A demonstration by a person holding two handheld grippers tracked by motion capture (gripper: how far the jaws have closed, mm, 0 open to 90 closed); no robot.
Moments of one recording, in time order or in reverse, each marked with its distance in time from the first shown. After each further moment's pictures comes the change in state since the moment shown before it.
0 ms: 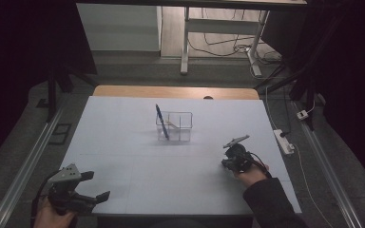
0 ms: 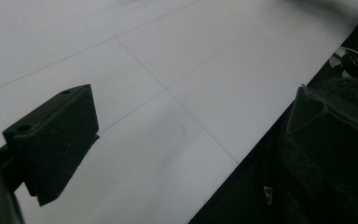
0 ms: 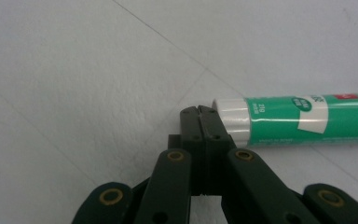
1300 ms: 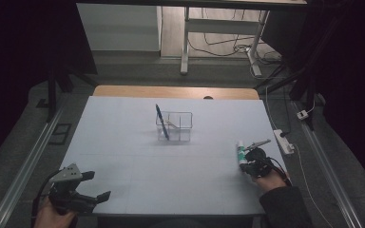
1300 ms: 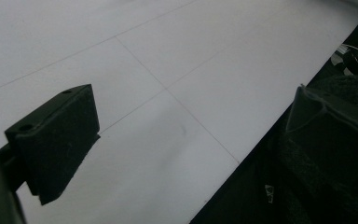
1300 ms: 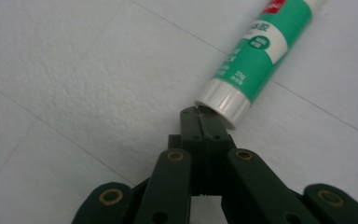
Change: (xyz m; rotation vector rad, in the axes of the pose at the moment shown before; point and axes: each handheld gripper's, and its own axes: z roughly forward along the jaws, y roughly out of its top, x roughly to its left) left arm 0.000 0.001 0.001 0.006 0.002 0.005; right arm -0.033 -0.039 -0.025 0.032 -0.067 0.104
